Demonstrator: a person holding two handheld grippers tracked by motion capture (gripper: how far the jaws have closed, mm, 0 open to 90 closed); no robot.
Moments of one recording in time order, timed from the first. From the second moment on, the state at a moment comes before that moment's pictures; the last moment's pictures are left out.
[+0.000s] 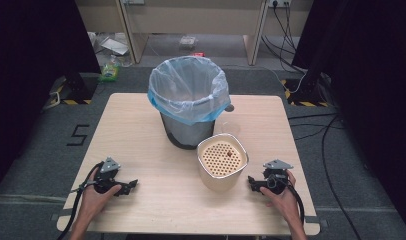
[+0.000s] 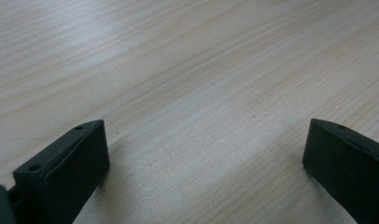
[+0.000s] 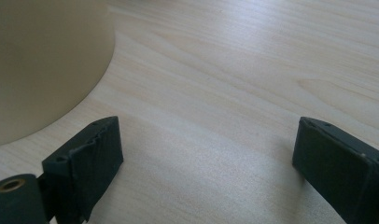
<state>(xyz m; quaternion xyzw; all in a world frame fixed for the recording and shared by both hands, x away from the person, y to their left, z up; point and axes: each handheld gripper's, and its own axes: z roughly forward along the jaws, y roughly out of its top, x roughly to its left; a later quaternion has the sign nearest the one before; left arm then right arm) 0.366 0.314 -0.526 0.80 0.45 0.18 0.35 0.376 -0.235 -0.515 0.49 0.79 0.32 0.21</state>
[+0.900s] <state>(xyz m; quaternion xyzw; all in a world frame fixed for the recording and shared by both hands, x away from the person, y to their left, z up) 0.366 0.314 -0.526 0.80 0.45 0.18 0.35 0.378 -0.251 -0.460 0.48 0.76 0.36 0.25</state>
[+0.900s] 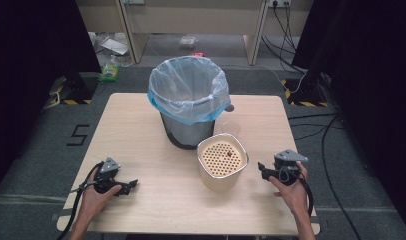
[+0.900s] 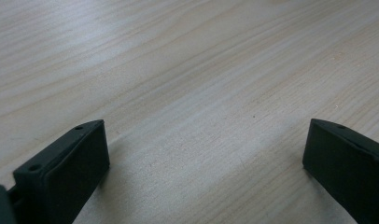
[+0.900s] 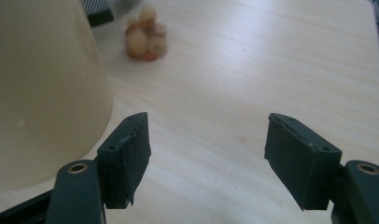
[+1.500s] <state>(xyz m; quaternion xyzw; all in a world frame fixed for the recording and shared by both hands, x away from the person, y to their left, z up) 0.366 0.314 -0.526 0.80 0.45 0.18 0.35 0.427 -0.243 -0.419 0.48 0.75 0.37 0.26</state>
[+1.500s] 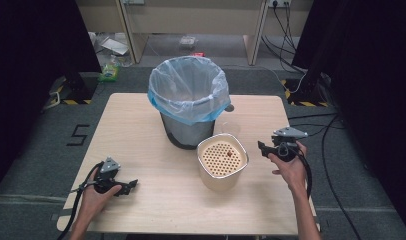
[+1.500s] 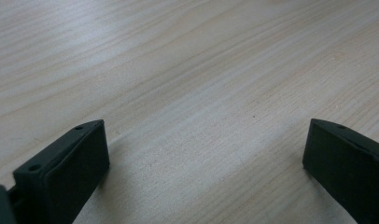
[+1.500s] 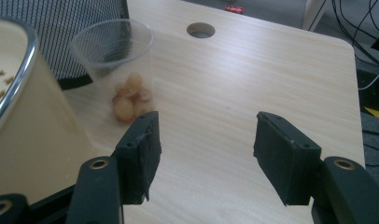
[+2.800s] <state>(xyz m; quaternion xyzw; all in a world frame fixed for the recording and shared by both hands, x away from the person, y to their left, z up) 0.366 0.314 -0.526 0.80 0.45 0.18 0.35 0.523 -0.175 -0.419 0.46 0.80 0.34 0.20</state>
